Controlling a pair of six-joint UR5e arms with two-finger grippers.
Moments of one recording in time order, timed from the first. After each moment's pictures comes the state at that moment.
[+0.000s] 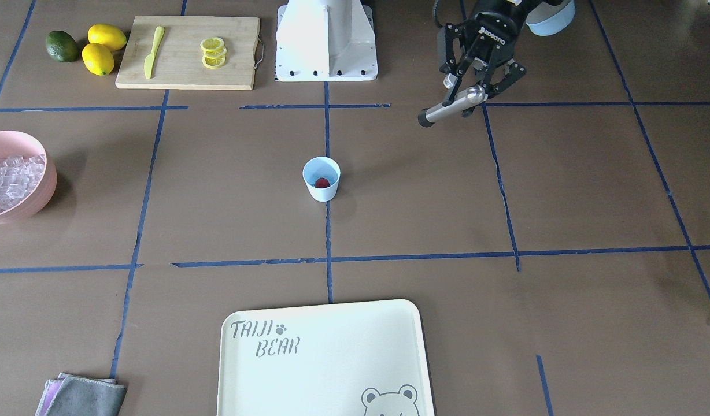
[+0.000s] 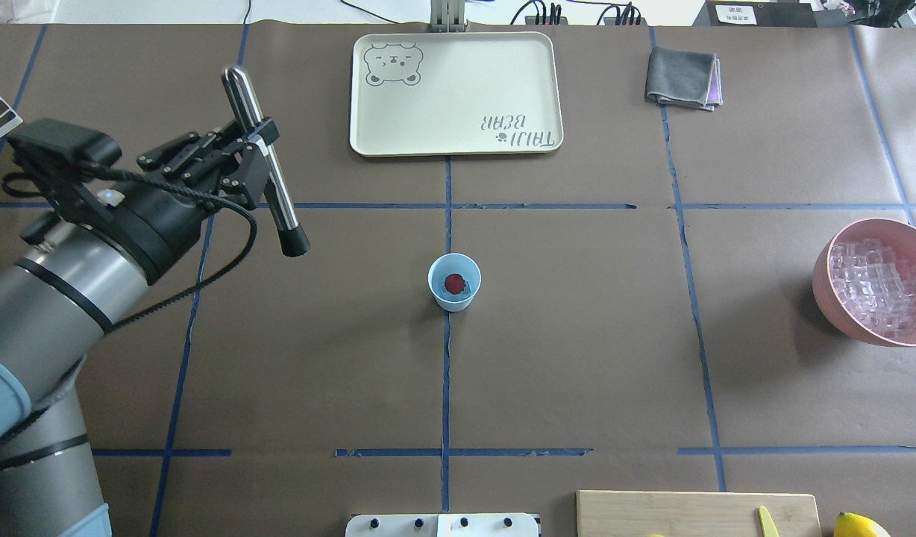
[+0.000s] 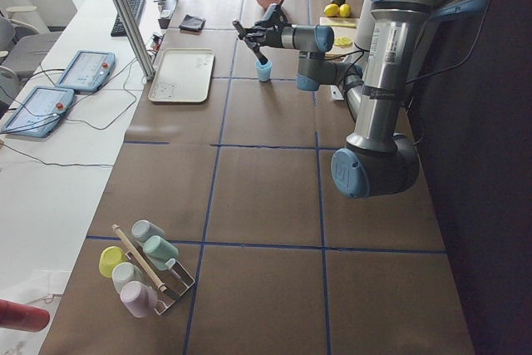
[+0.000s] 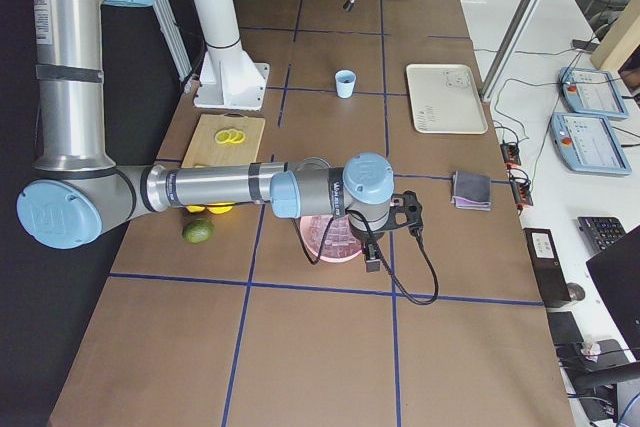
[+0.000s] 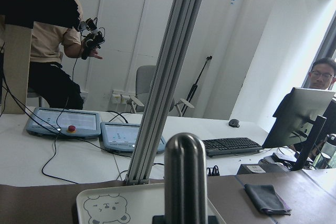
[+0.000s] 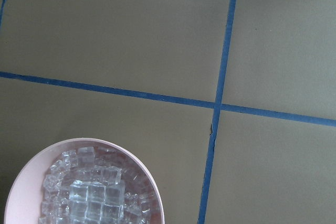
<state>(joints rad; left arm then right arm) -0.39 -1.77 -2.09 -2.60 -0.89 -0.86 1.60 -1.60 1.72 -1.55 2.44 -0.06</state>
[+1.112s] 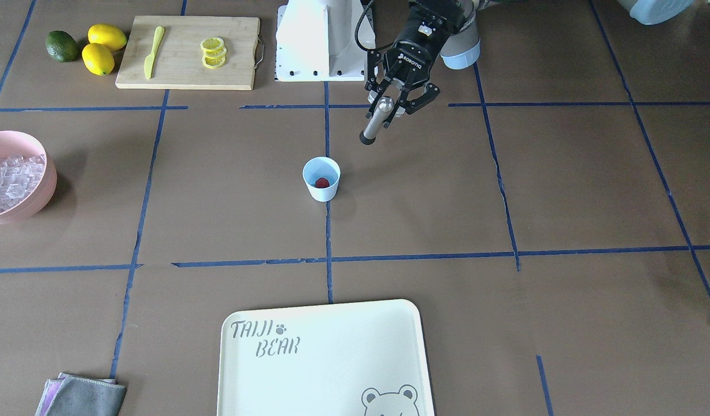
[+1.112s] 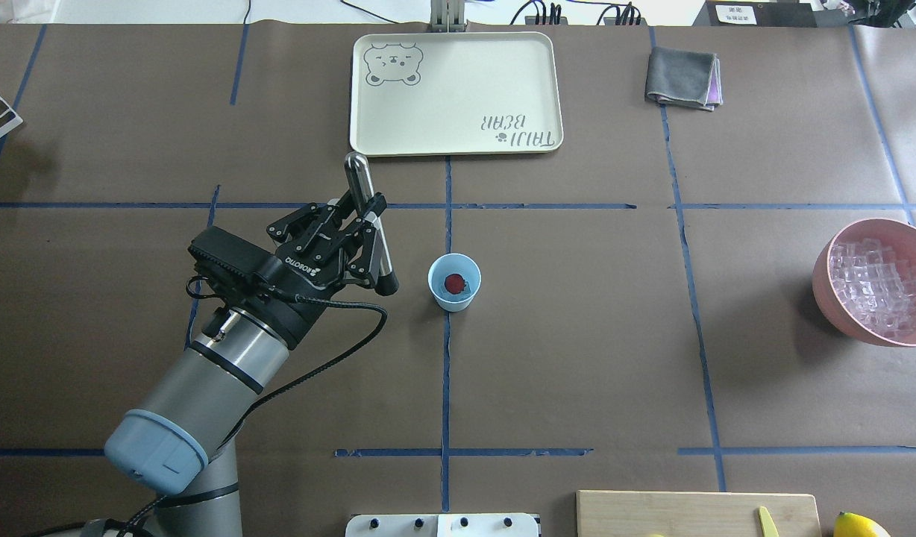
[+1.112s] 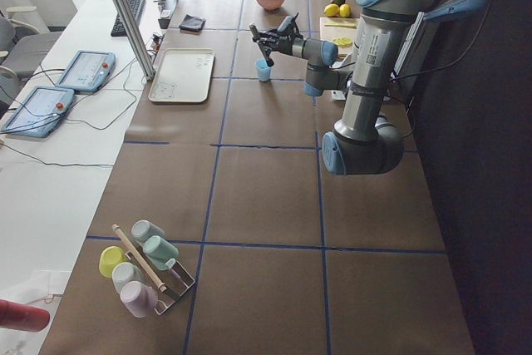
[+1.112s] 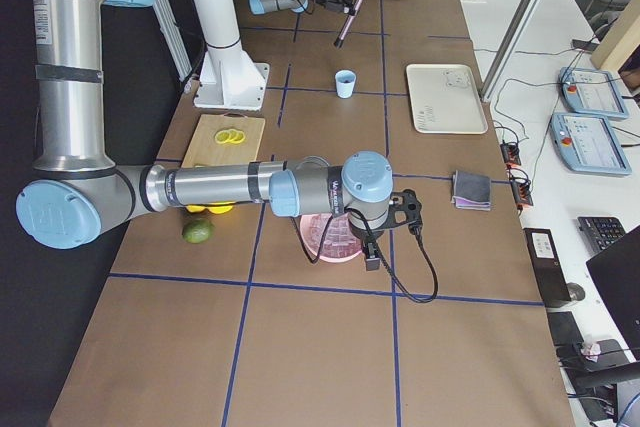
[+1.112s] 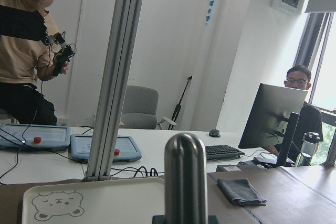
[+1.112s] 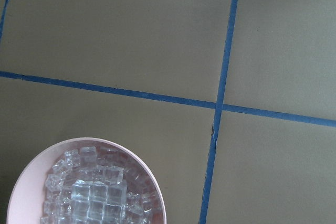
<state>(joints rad) -0.24 -1.99 -1.75 -2.99 -0.76 -0.60 1.60 -1.61 1.73 -1.55 2.44 -0.06</state>
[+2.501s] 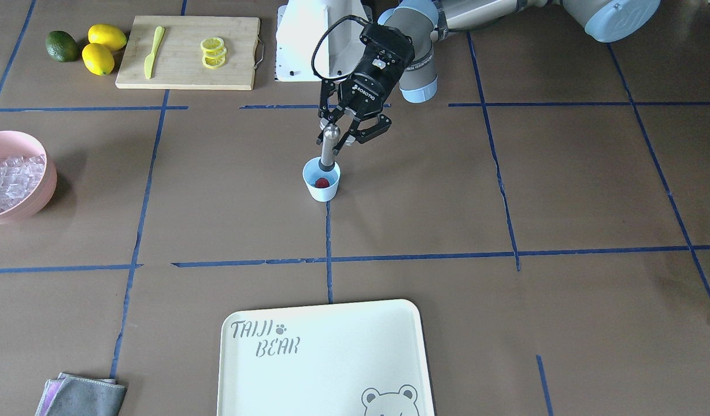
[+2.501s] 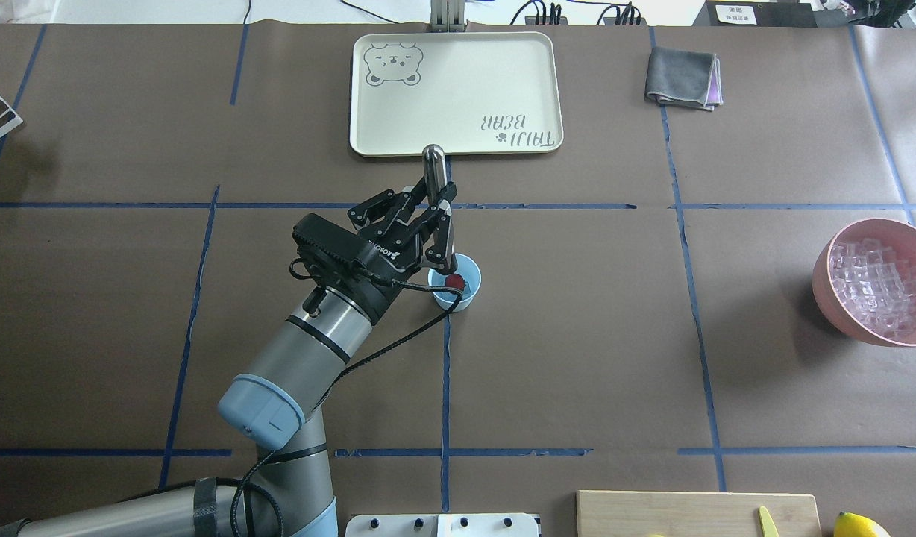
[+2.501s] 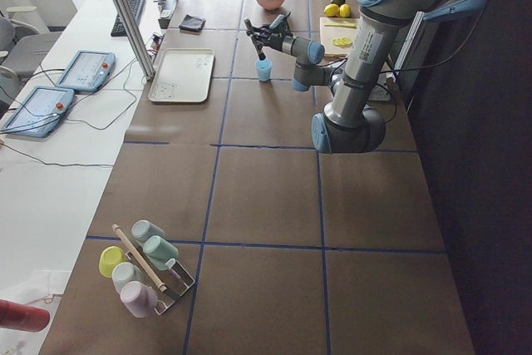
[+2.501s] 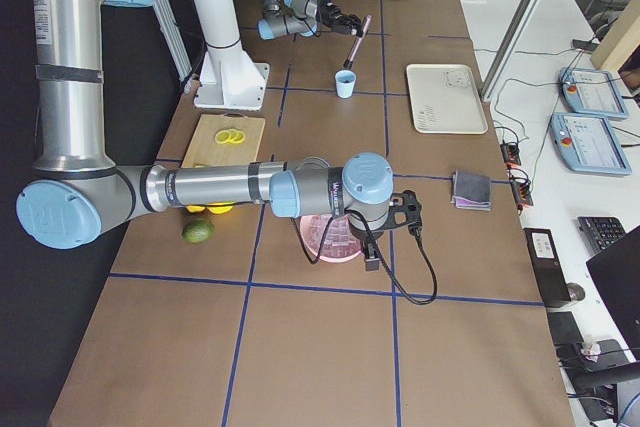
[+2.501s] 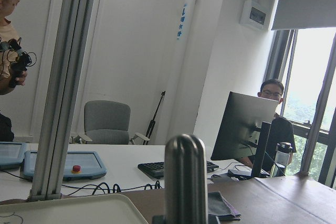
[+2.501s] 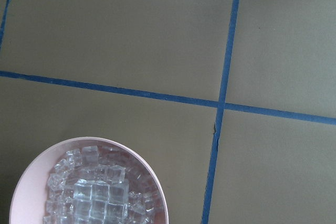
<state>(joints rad) -0.27 -2.21 -1.44 -3.14 -0.79 -0.53 1.60 -1.61 1.73 -1.56 2.45 -0.06</state>
